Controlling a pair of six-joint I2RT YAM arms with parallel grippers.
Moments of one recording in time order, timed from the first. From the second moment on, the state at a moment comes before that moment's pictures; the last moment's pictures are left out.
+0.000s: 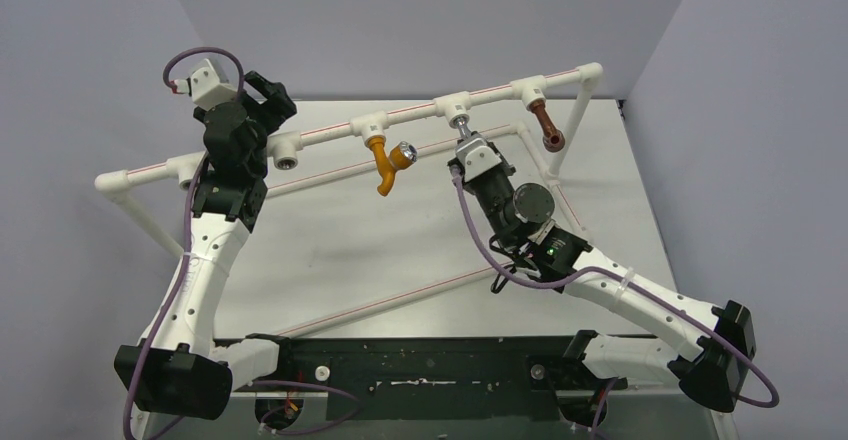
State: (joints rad) left arm -0.14 1.19 1.20 -0.07 -0.37 -0.51; right arm 0.90 1.12 0.92 0.39 0.46 -0.66
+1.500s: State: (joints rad) left arm -0.14 1.18 1.20 -0.08 -0.36 -0.51; right arm 0.91 1.10 0.92 0.30 0.76 1.01
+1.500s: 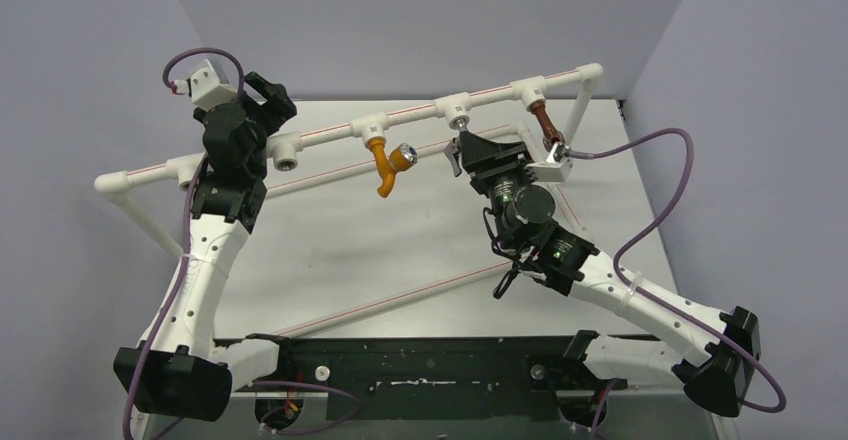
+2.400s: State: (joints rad) left arm -0.14 1.18 1.20 -0.08 -0.36 -0.51; right arm 0.90 1.03 1.03 0.13 0.69 0.62
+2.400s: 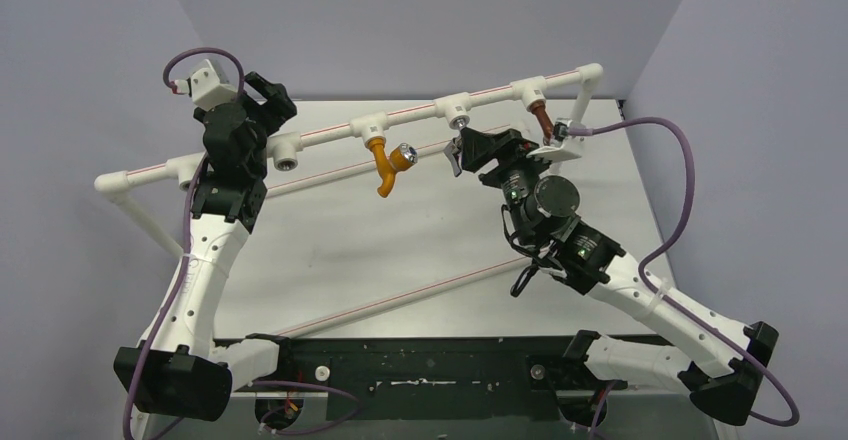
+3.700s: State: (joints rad) left arm -0.14 1.18 1.20 -0.08 -0.36 -0.51; right arm 1.01 0.97 1.13 -0.29 0.40 -1.48
